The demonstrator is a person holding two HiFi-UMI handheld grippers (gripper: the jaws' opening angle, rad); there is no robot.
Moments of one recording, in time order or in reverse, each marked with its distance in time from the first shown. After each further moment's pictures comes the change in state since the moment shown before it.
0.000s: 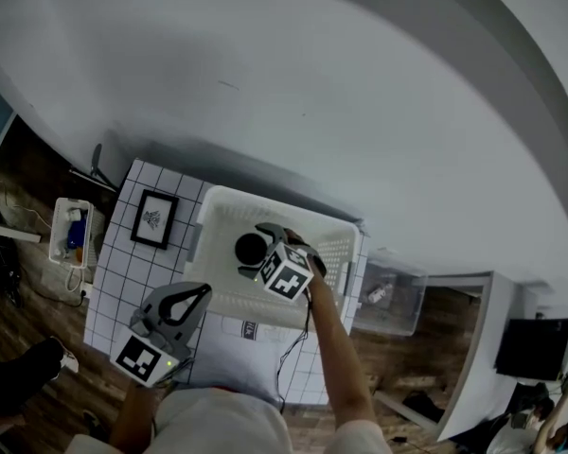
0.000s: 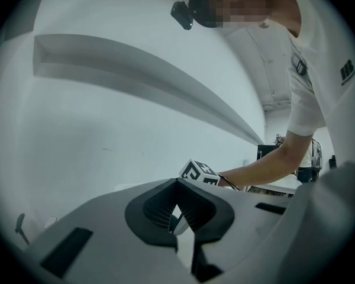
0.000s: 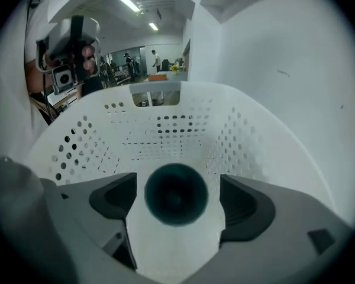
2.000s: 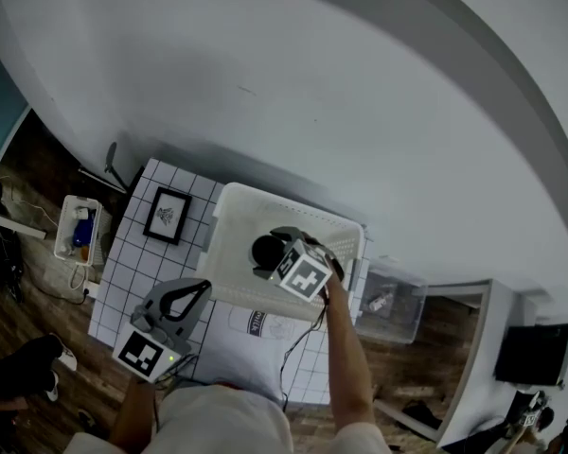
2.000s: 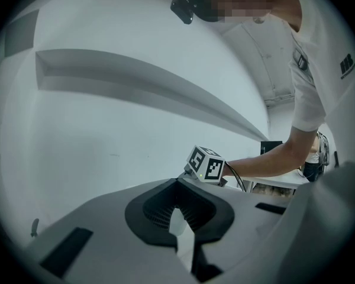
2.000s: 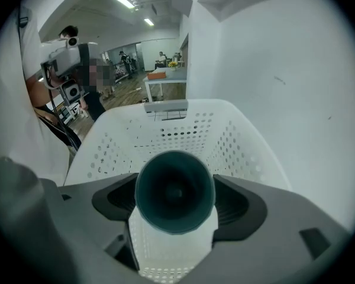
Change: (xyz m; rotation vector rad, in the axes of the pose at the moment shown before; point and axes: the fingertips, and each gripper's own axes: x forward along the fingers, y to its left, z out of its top) left arm -0.035 -0.002 0.009 0.057 -0.011 0.048; right arm -0.045 0.018 0.015 0.037 0.054 0.017
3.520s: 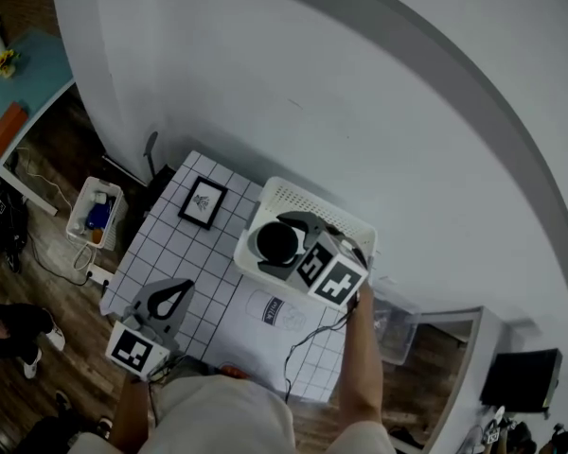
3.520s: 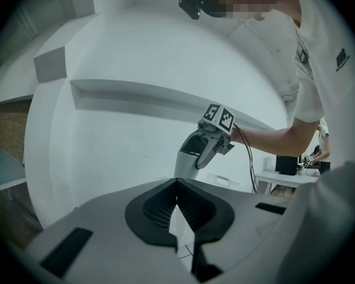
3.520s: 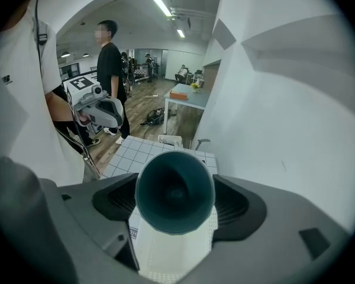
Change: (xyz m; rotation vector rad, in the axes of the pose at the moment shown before) left arm -0.142 -0.005 -0.011 -0.008 -0.025 0.213; right arm -0.110 0.097 0.141 -0.263 -0.129 -0.028
